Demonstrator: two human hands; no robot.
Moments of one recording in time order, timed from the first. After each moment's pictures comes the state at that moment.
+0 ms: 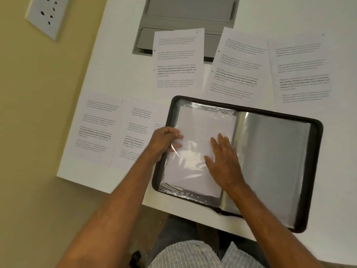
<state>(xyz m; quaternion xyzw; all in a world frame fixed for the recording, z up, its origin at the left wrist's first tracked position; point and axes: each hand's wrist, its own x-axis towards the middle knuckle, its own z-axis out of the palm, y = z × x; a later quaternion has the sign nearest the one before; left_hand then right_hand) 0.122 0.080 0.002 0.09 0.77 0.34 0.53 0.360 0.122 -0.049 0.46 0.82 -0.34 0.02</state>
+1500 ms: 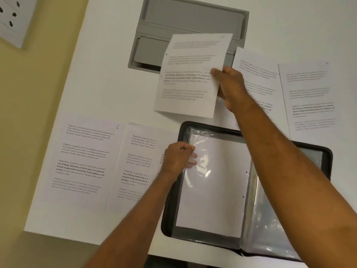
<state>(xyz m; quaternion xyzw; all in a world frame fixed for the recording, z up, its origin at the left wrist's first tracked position) 0.071 0.129 -0.050 0.11 0.73 0.36 0.56 0.123 0.369 -0.003 0.56 0.44 -0.66 -0.23</state>
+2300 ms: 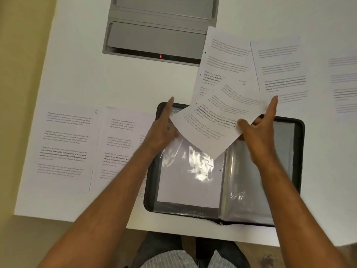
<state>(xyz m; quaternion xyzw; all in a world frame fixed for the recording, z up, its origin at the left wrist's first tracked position) 0.086 0.142 -0.030 0.39 0.73 0.30 0.47 0.337 0.237 0.035 0.65 0.48 -0.53 -0.25</state>
